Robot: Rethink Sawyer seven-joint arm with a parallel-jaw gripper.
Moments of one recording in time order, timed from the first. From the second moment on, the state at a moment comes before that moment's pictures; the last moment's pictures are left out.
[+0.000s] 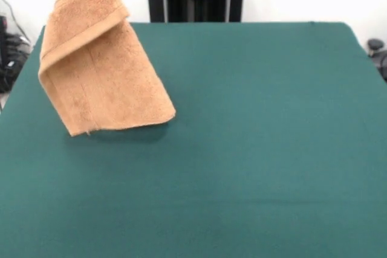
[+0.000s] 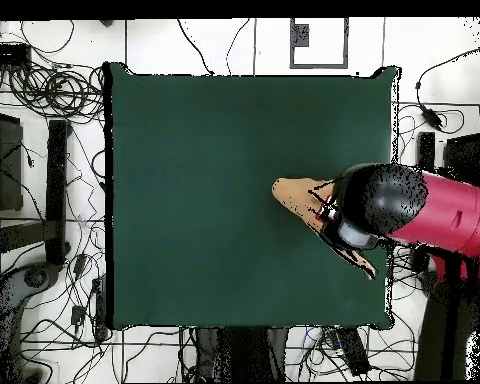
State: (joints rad) arm -0.47 -0.88 0.09 1.47 -0.30 1.20 1.94
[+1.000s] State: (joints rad) arm -0.51 -0.91 0.10 1.37 -0.32 1.41 1.94
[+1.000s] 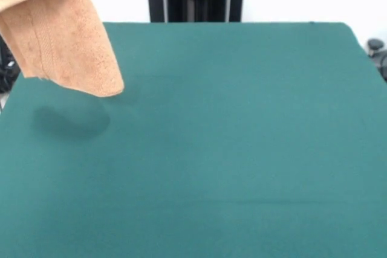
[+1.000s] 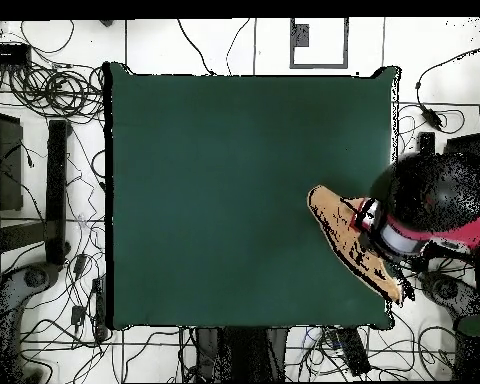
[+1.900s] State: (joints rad) arm -0.27 -0.89 0.09 1.37 -0.45 1.27 1.94
